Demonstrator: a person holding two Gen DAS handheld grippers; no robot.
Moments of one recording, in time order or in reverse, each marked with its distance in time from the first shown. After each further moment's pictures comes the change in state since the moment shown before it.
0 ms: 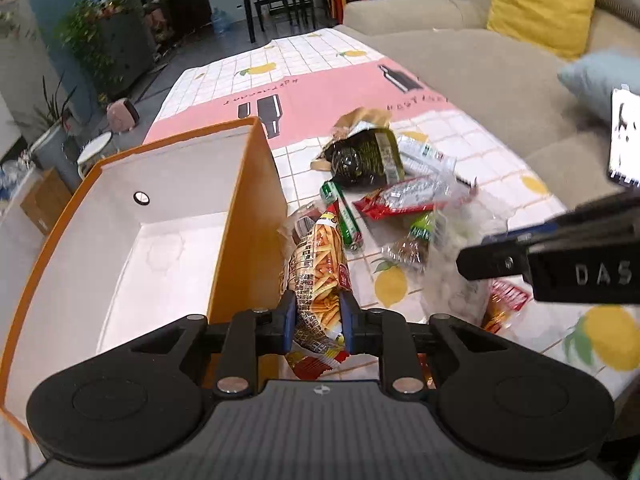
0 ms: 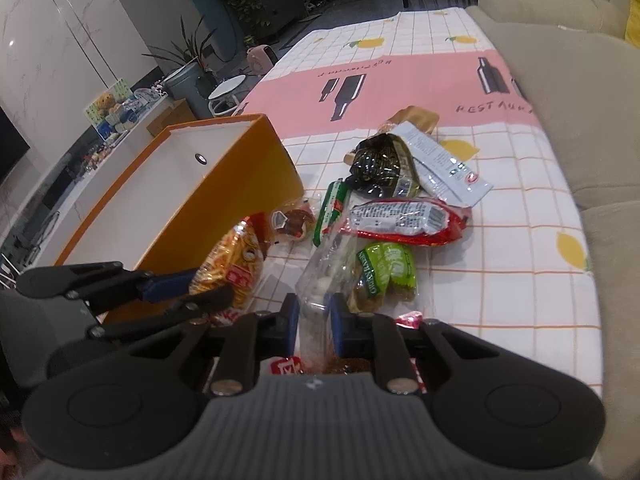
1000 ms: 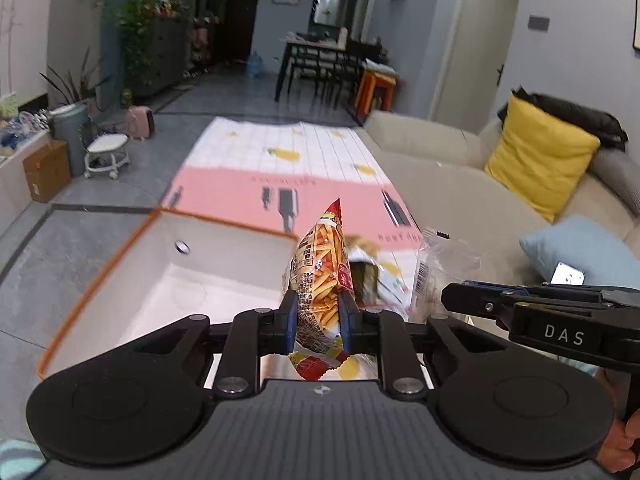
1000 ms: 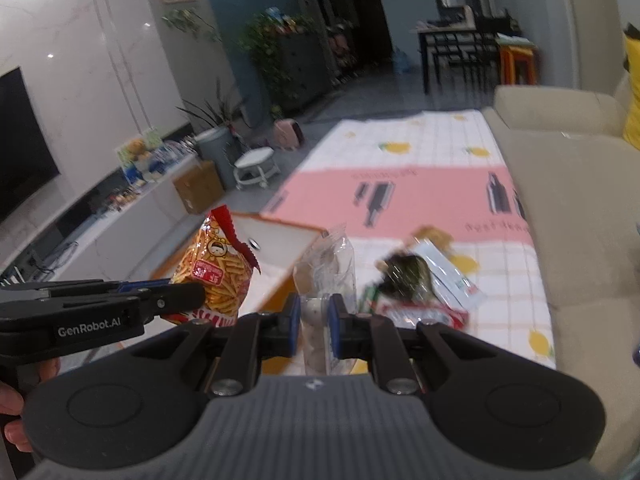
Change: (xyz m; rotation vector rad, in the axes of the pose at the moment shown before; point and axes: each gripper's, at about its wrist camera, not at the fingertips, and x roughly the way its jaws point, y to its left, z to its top) left arm -0.117 0.070 0.028 -0.304 -0.236 -0.113; right arm -0.102 0.060 0.025 -0.120 -0.249 0.026
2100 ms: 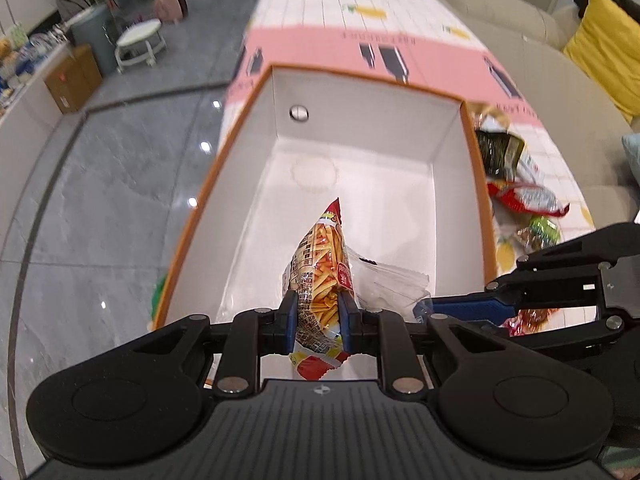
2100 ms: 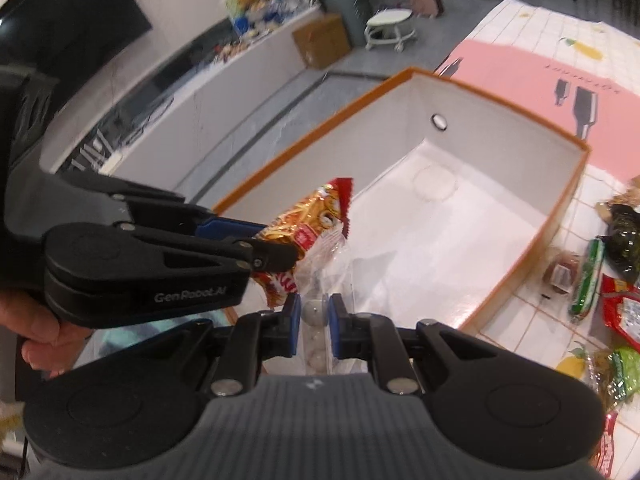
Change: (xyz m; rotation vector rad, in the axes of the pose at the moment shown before) left arm 0.082 0.130 -0.016 0.037 0.479 0.118; right arm 0.174 0.130 -0.013 -0.174 0.481 0.325
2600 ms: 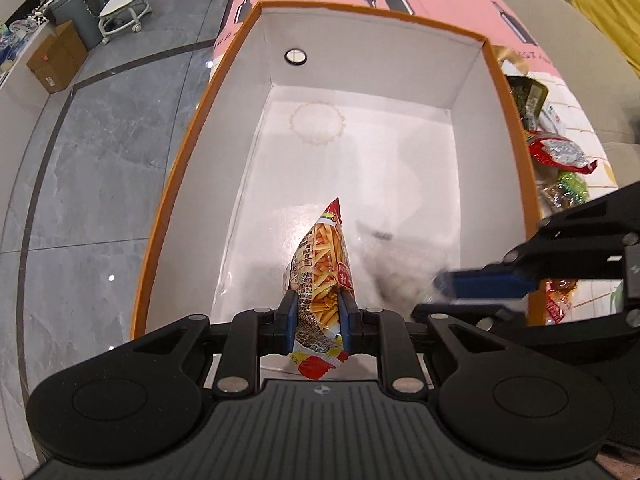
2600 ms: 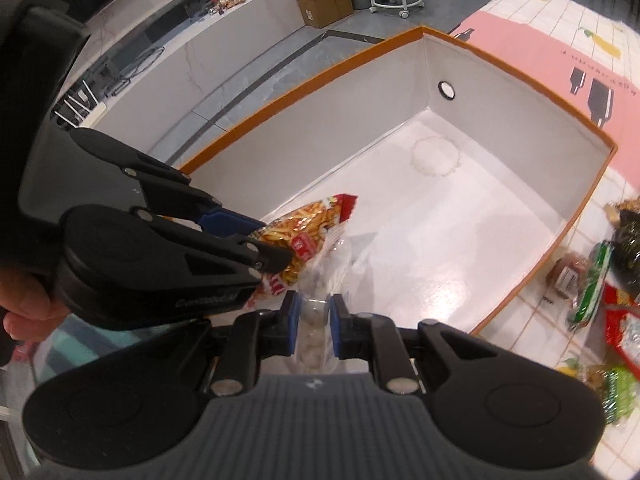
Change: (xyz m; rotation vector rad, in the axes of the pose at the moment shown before) left arm 0.037 0.002 0.004 0.050 0.151 0.023; right arm 0.035 -0.005 0.010 -0.071 0.118 -0.071
